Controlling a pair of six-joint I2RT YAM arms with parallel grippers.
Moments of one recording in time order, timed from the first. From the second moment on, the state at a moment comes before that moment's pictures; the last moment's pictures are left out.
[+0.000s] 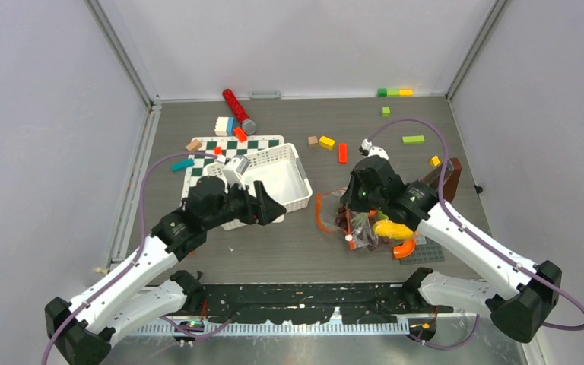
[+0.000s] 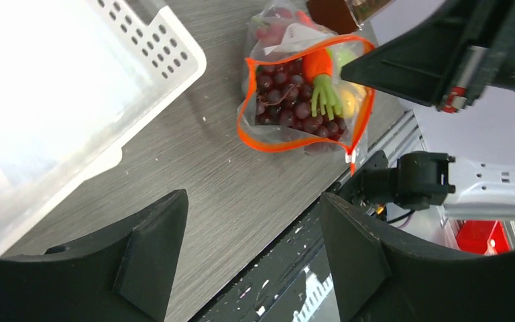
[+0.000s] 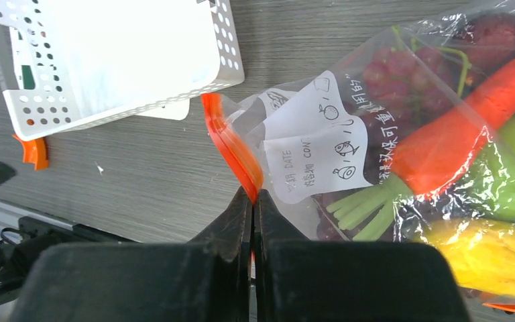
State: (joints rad) left arm -0.69 0.82 0.73 -0.29 0.22 -0.62; right arm 0.71 1.07 1.00 -0.72 0.17 0.71
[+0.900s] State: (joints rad) left arm -1.07 1.10 0.58 0.14 -0.34 -1.02; right arm 0.71 0.89 0.89 -0.52 0.08 0.94
